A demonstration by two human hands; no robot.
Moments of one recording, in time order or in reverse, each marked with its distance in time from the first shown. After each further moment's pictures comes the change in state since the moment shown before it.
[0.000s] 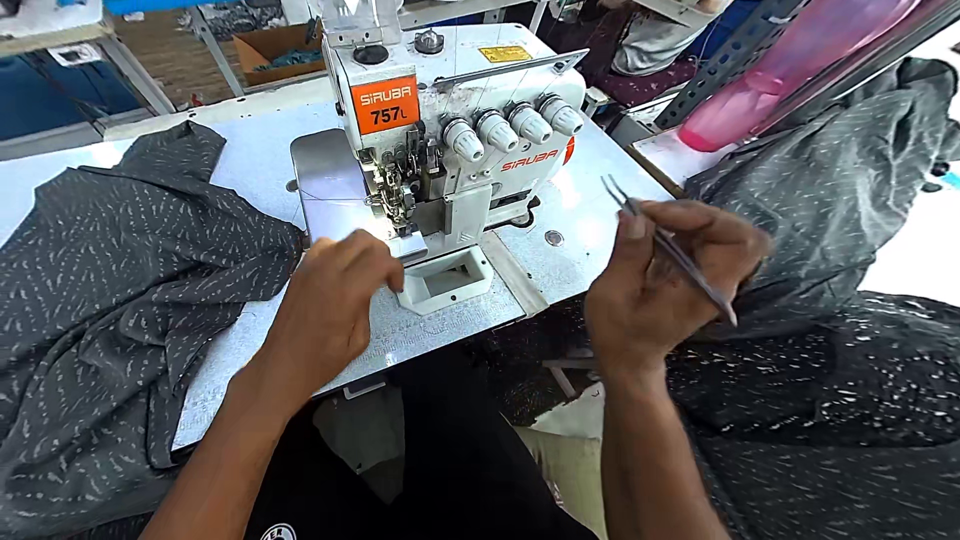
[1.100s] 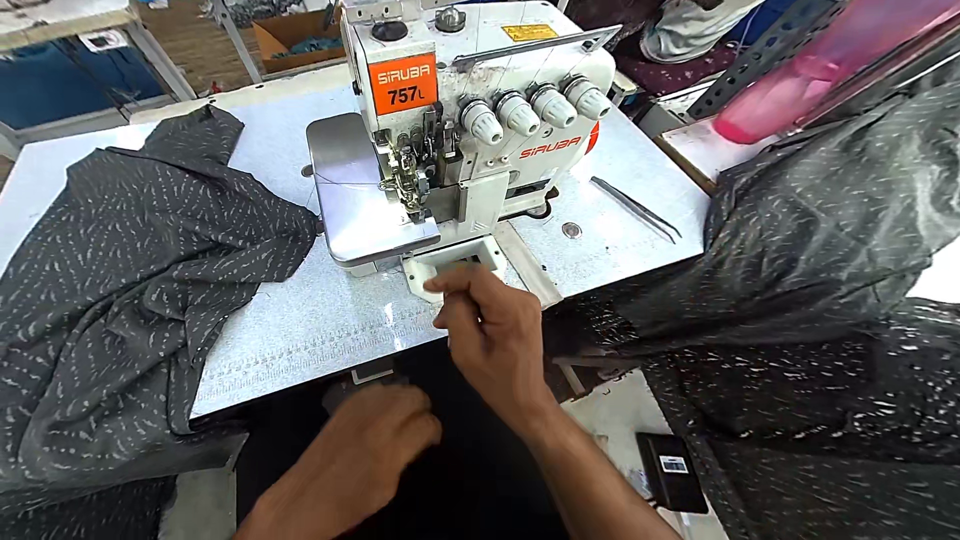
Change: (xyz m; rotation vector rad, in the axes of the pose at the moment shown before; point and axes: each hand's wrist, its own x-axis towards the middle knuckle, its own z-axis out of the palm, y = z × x) left_hand -0.116 0.068 0.045 -0.156 -0.219 -0.032; right_hand -0.054 -0.094 0.047 0.468 -0.528 0.250
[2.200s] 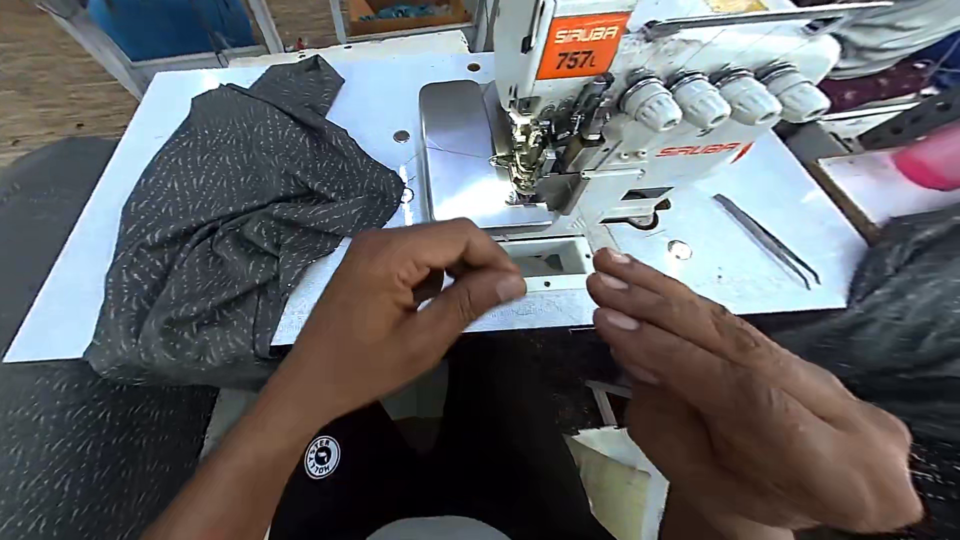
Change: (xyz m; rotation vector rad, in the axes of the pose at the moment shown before) left_hand 0.064 0.005 -0.125 -0.413 0.385 -0.196; right_hand 0.010 -0.039 -0.046 -0.152 -0.080 -0.565
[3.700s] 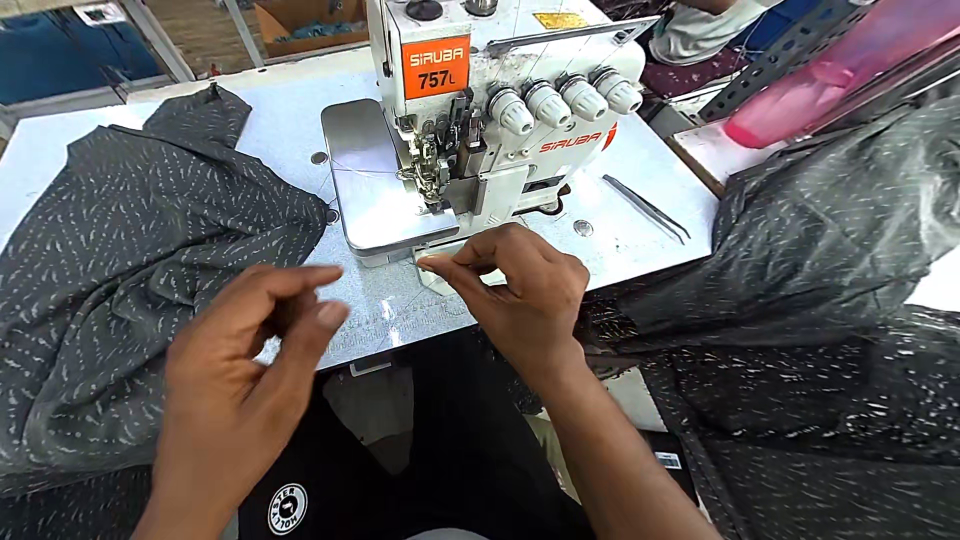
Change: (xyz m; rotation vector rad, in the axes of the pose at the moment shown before) left_hand -0.034 -0.018 -0.004 0.222 0.217 -0.140; right_hand 0.006 0.044 0.046 -0.142 0.124 0.238
